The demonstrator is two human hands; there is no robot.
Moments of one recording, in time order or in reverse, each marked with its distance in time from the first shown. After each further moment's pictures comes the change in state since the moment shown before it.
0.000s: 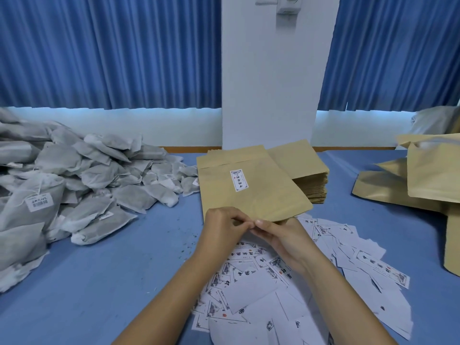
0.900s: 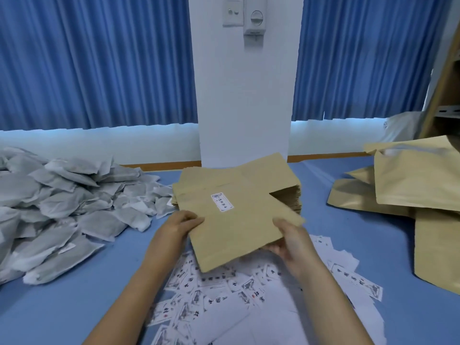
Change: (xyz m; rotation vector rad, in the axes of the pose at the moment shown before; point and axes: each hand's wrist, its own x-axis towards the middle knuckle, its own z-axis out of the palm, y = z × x) left_hand 0.043 -0.059 -0.022 0.537 -0.028 0.352; right_hand 0.006 -0.033 -0.045 0.086 0.476 0.037
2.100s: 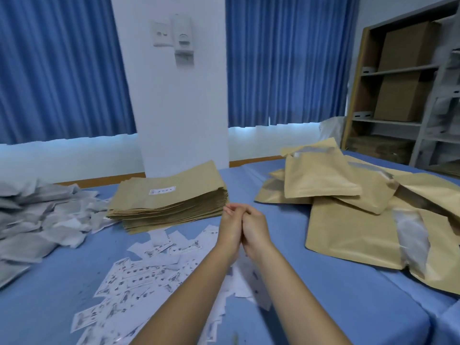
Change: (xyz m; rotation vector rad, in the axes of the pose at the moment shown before) left_hand 0.063 0.272 0.089 -1.309 -0.180 -0.706; right_hand -0.042 -0.060 -0.050 -0.360 -0.084 -0.422
